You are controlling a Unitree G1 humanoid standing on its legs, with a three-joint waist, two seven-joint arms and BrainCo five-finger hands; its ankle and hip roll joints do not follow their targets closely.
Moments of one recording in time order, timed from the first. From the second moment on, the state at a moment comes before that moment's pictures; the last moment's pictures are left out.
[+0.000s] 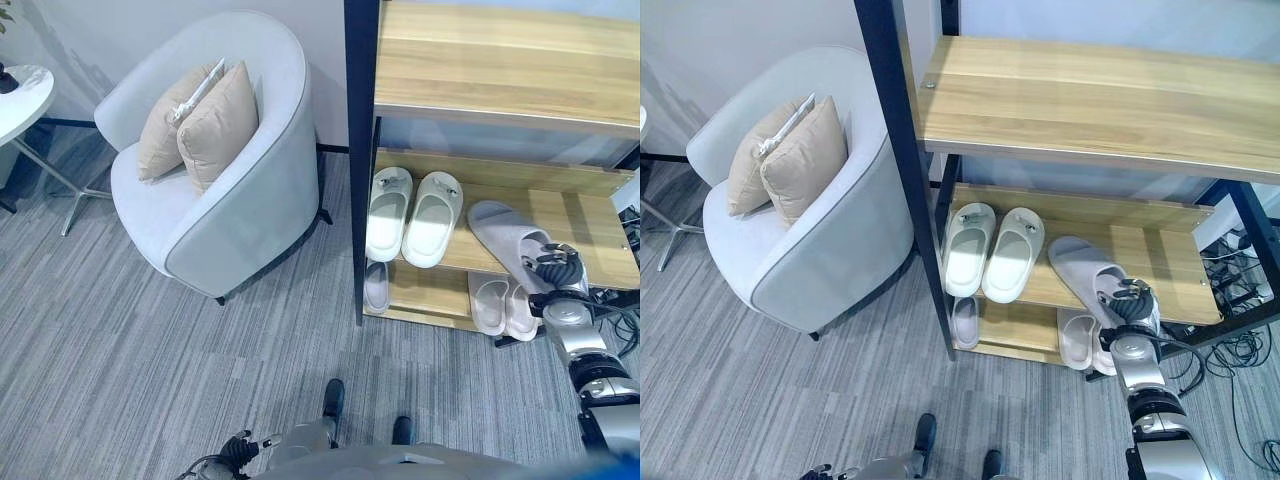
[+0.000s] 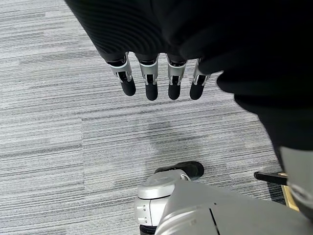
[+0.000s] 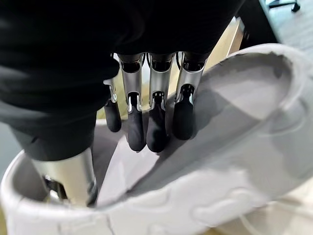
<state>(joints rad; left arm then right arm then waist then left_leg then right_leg) 0.04 0.24 -0.23 1.32 -0.01 -0.12 0.07 -0.38 -0.51 0.04 0.87 0.08 -0.07 -0.41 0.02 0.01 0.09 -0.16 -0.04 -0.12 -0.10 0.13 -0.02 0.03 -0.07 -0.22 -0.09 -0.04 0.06</state>
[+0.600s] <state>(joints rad) 0.07 0.24 -0.23 1.33 0.00 -0.11 0.09 -0.34 -0.50 -0.04 0.71 0.09 -0.10 -0.47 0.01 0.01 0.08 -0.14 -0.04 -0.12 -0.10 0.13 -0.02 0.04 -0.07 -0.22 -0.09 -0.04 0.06</state>
